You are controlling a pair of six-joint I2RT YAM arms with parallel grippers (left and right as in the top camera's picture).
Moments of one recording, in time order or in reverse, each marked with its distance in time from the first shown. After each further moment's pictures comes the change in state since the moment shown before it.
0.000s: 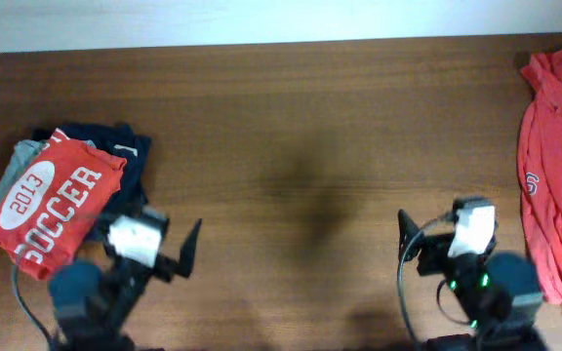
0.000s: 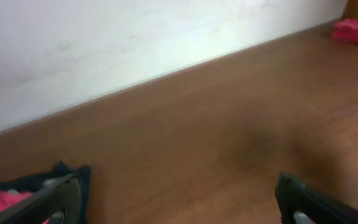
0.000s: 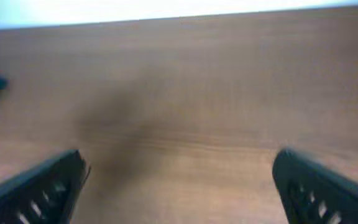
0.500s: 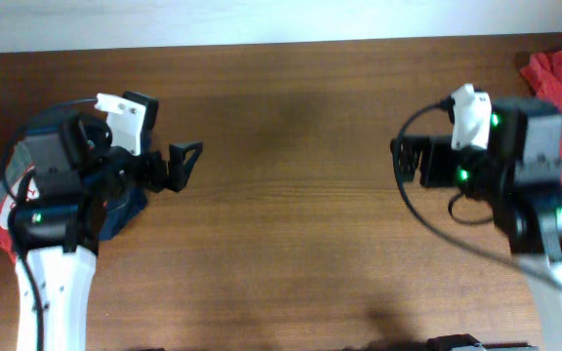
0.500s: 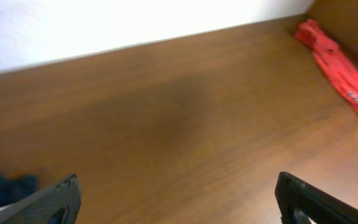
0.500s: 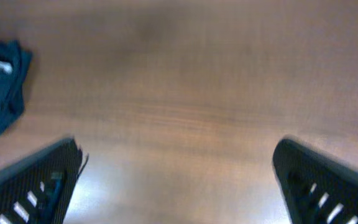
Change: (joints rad) left arm 0.000 0.754 0.631 -0.234 0.177 -0.065; right arm -0.016 0.793 0.864 -0.468 -0.113 0.048
